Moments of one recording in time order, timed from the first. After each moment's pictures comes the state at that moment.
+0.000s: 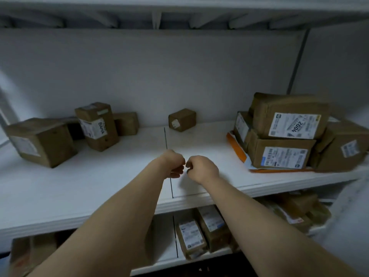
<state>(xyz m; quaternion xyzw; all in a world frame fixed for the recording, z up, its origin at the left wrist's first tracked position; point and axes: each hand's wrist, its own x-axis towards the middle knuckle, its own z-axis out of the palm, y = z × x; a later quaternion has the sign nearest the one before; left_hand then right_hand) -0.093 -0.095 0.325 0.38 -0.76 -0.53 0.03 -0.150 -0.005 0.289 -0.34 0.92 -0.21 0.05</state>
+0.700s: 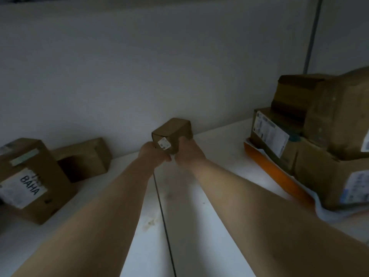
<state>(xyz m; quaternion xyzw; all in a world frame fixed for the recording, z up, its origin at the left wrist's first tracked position) -0.287 -0.258 0.300 0.36 -0.81 -0.45 0.13 -0.346 -0.175 0.276 -0.26 0.89 -0.35 0.08</state>
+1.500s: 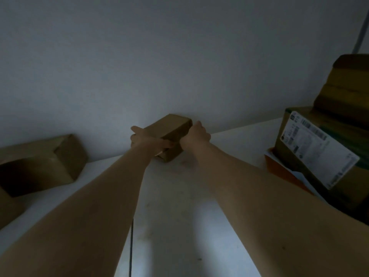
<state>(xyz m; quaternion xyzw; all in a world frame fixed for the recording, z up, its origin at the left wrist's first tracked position) -0.413 -0.328 0.253 0.41 -0.78 -0.42 0.20 -0.479 -0.222 0.252 -0.17 0.89 -0.42 0.11</state>
